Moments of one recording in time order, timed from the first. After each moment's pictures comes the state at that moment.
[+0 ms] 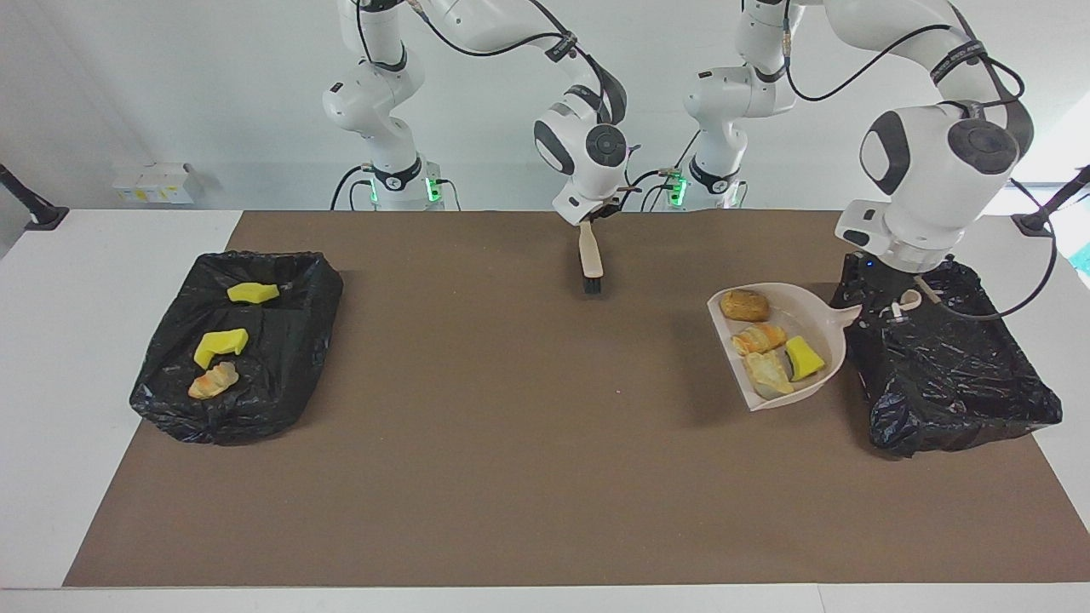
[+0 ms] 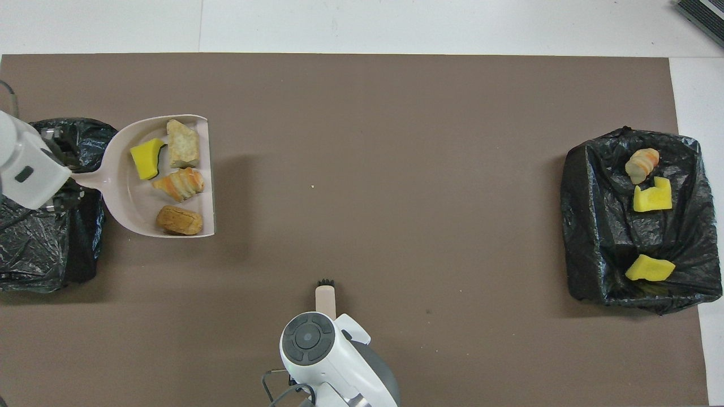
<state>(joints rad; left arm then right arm) 0.07 0.11 -0.04 -1.78 0.09 1.91 1.51 0.94 0.22 0.01 -2.07 0.37 1.98 0.74</state>
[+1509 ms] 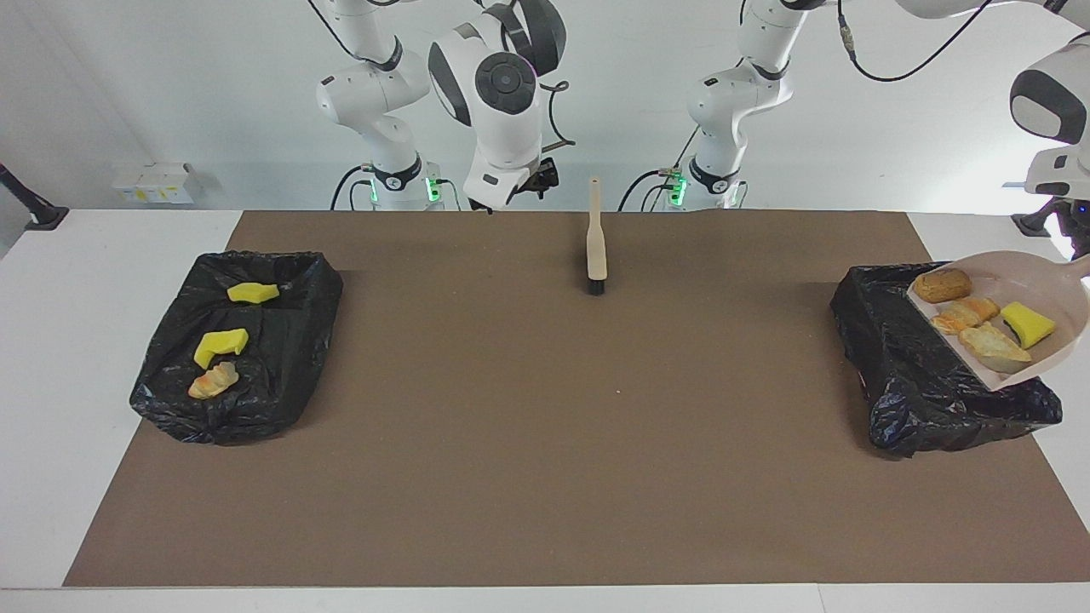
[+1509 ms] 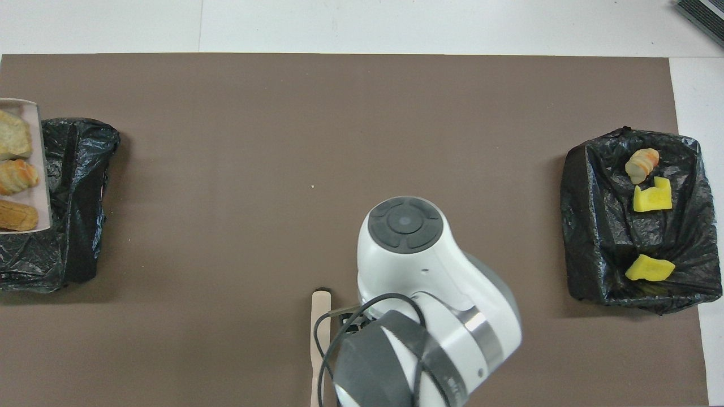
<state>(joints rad) 0.33 0.12 -0.01 -1.63 0.56 2.00 1.60 0.54 0.07 -0.01 -1.71 0.18 1.45 0.19</state>
